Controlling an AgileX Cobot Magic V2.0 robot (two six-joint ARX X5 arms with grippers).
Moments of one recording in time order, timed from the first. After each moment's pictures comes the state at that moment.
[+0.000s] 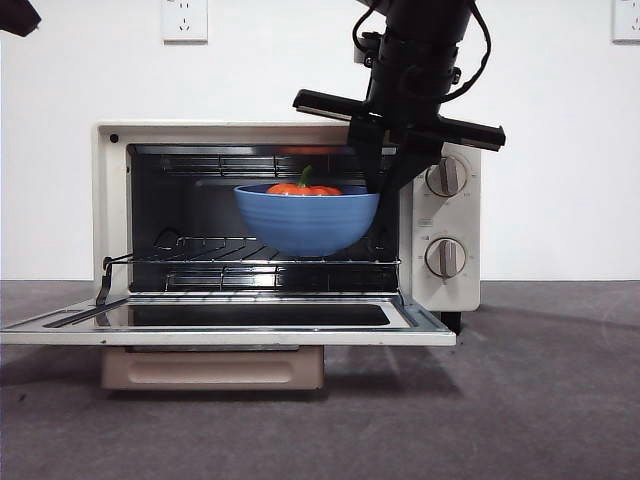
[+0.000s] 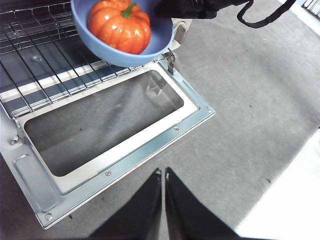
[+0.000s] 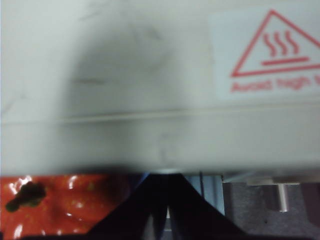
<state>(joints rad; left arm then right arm) -0.42 0.66 0.81 -0.75 0.39 -0.04 0.67 1.70 1.33 -0.48 0.26 0.71</state>
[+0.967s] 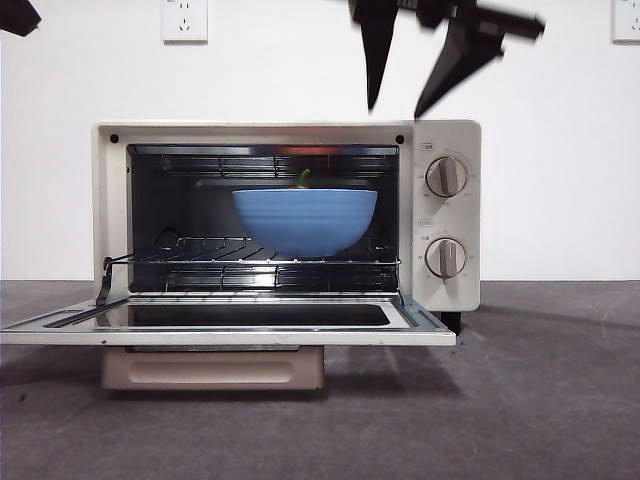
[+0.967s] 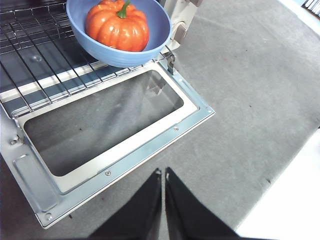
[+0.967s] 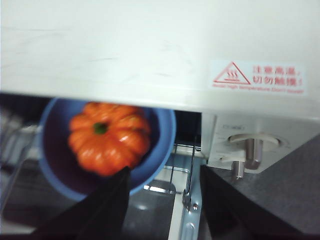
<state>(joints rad) -0.42 0.66 0.81 -0.75 0.39 -0.04 0.74 1.43 1.33 -0.65 0.28 0.52</state>
